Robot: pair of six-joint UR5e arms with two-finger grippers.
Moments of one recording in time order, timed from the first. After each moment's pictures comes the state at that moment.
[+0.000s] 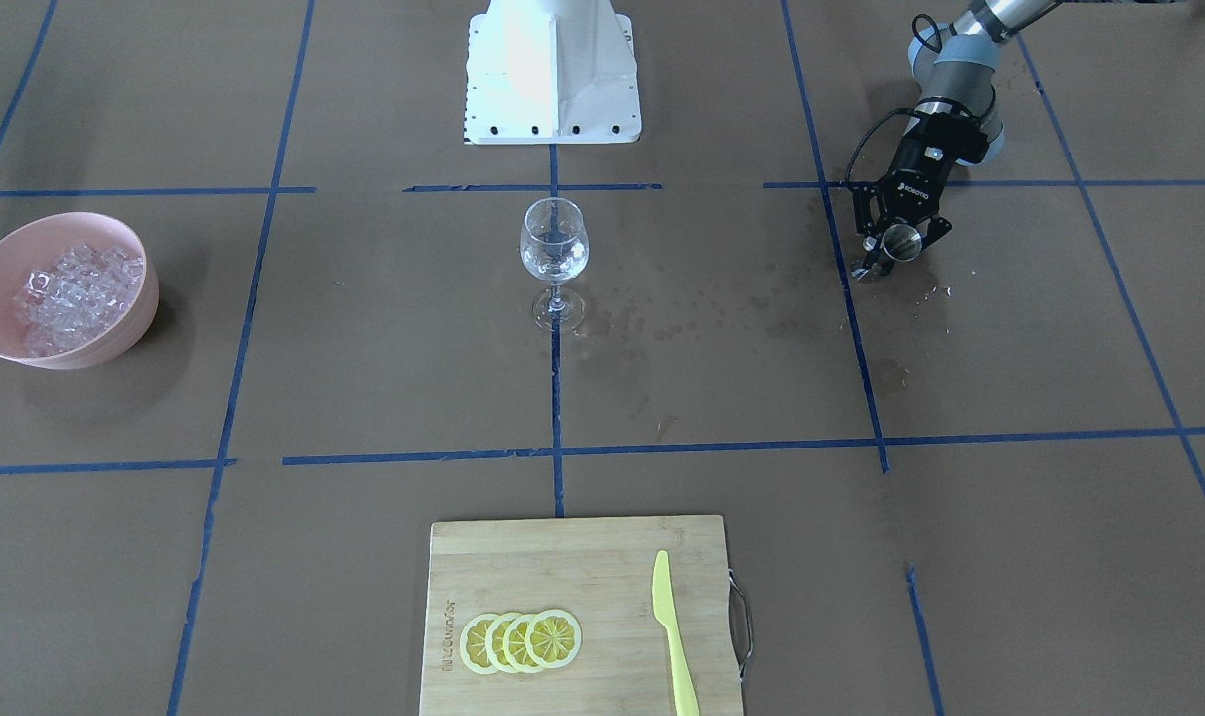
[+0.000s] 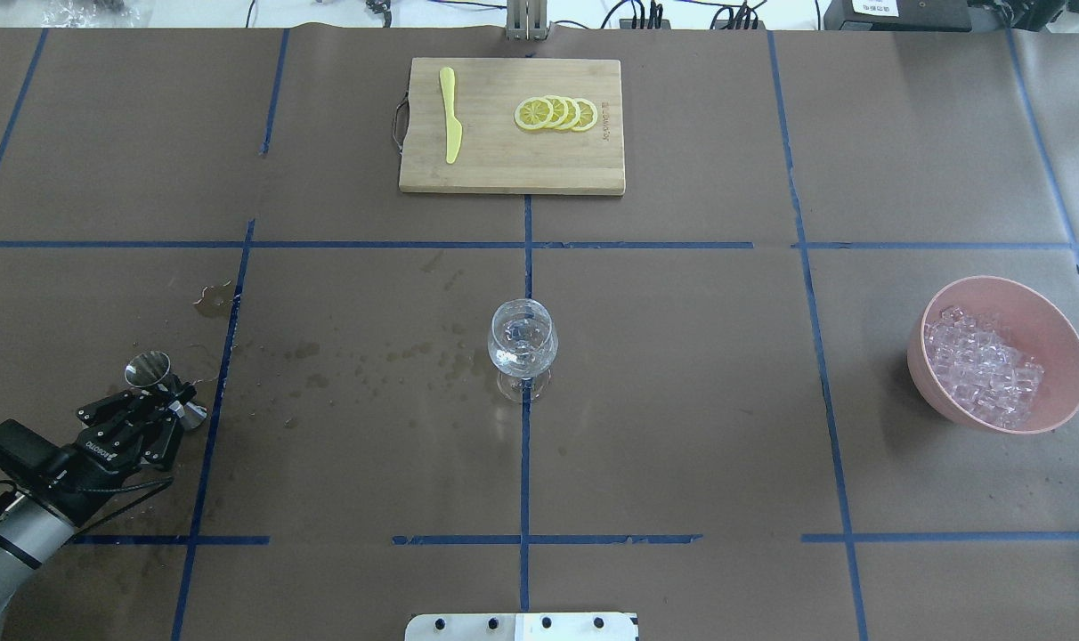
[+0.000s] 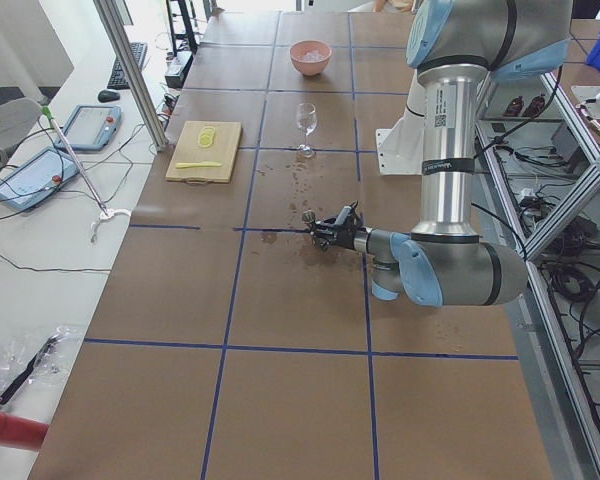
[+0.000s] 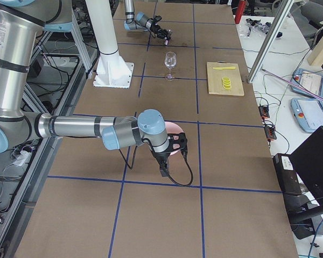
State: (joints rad) left arm -0.09 -1.49 -1.36 -3.57 -0.68 -0.66; right arm 1.54 -1.87 1.89 -1.31 2.32 0.09
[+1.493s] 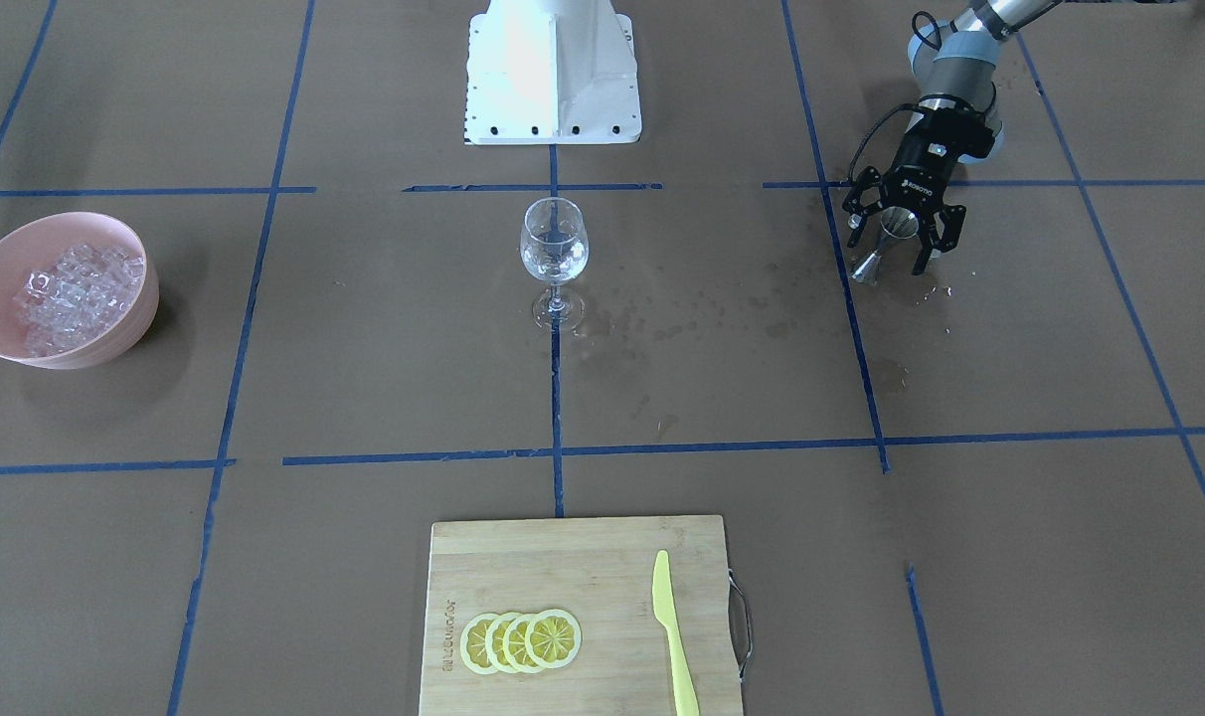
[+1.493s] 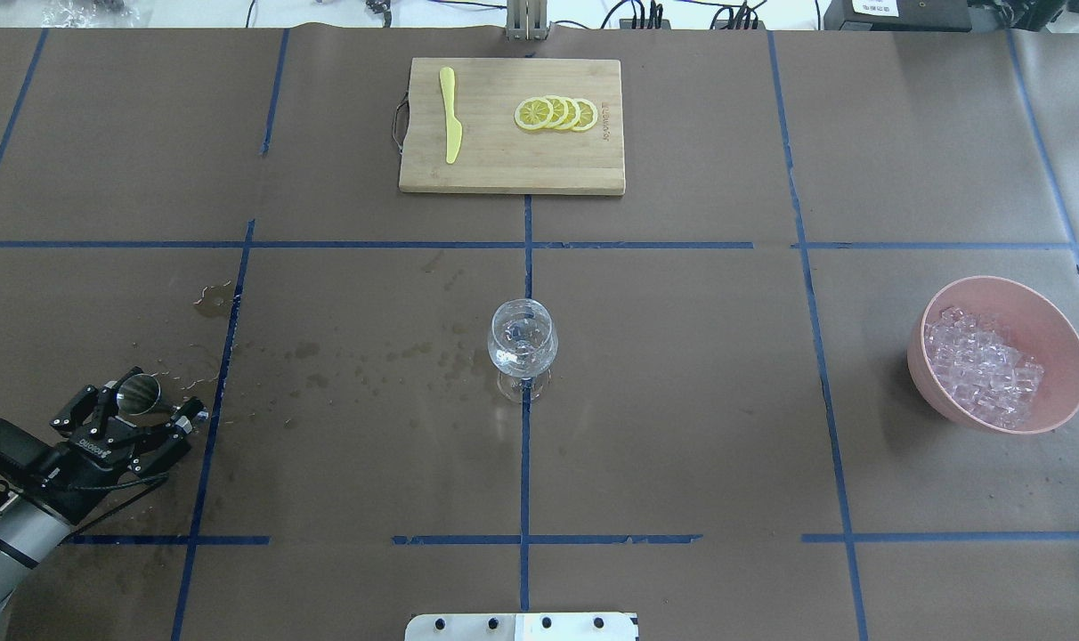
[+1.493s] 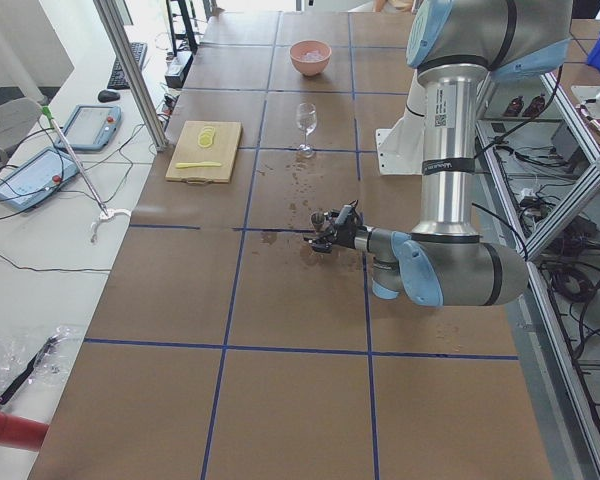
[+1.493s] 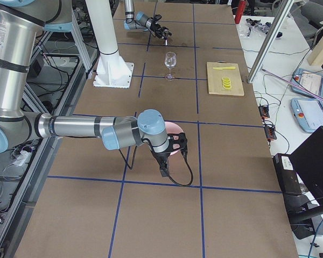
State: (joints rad) left arm -0.09 -1.49 -1.38 -3.58 -0.64 -0.66; right arm 1.55 -1.87 1.89 -1.31 2.32 0.09
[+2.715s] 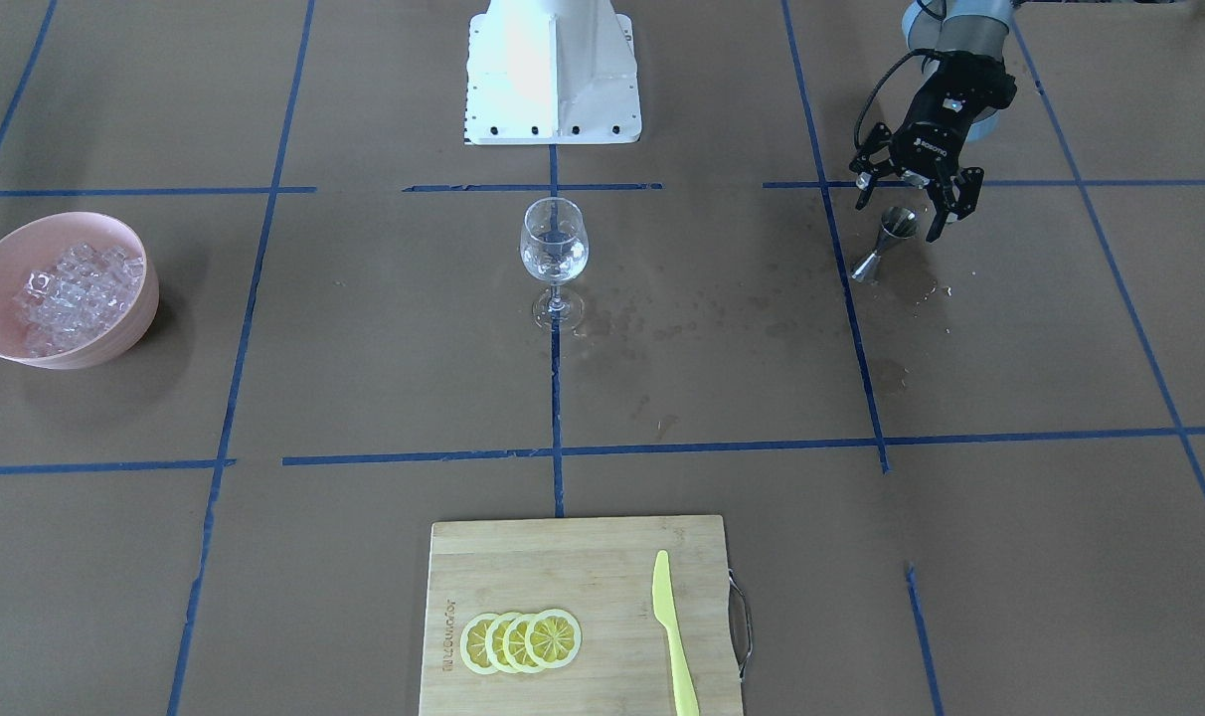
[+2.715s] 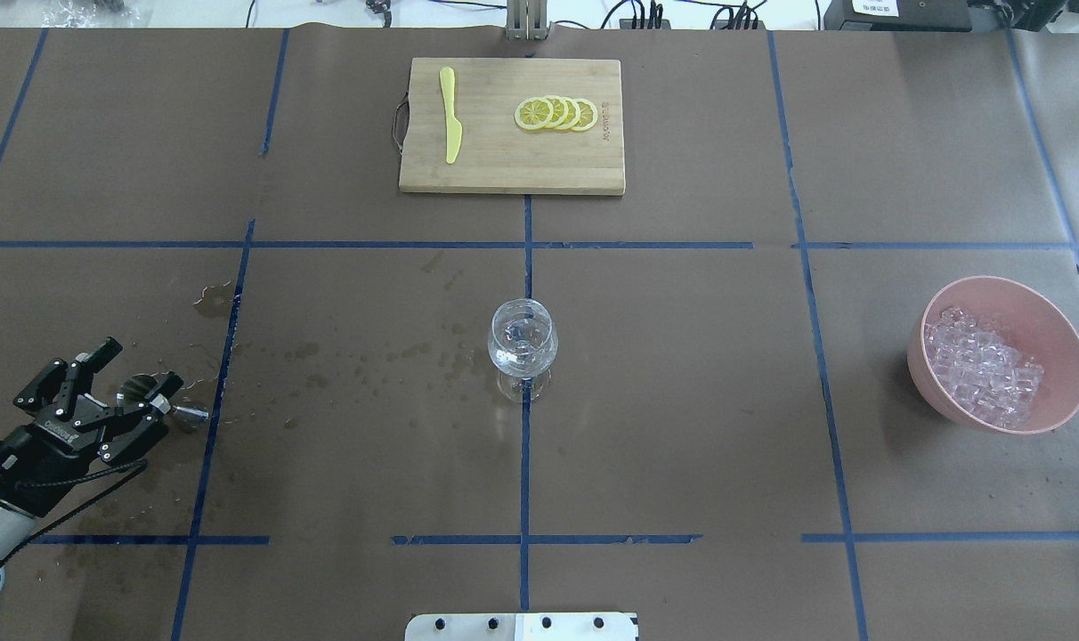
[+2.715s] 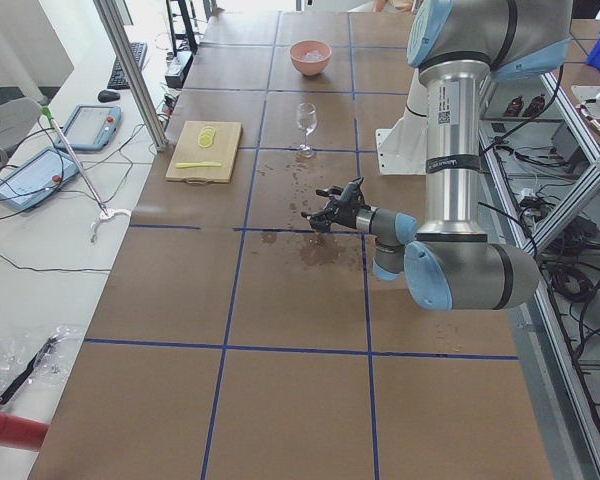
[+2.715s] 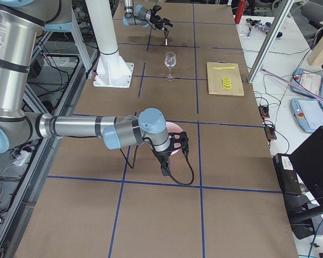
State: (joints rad) left arm -0.12 -1.41 -1.60 -3.60 -0.65 -0.51; right arm 1.55 -1.86 1.89 -1.31 2.32 0.10
